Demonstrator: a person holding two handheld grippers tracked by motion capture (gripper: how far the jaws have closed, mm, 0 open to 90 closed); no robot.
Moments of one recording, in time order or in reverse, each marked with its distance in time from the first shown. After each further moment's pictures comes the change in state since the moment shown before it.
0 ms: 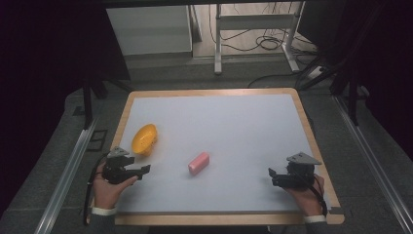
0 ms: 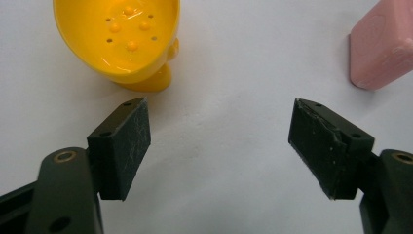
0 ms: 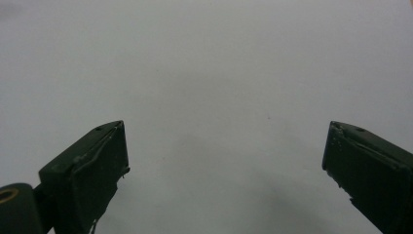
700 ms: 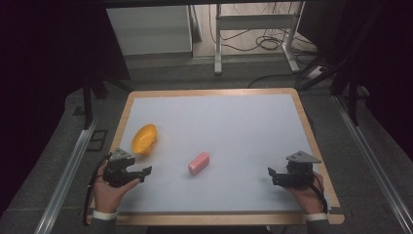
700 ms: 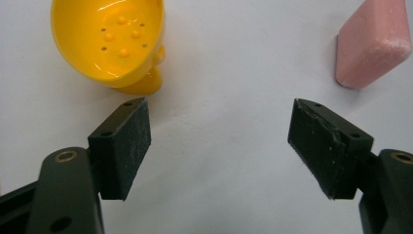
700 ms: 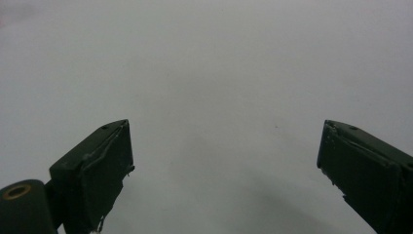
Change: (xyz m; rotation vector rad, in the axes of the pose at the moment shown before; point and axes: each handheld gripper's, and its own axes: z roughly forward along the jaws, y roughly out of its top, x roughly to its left) left arm -0.017 0.002 -0.012 -0.011 0.034 0.019; right arm -0.001 0.004 -0.001 0.000 0.029 -0.020
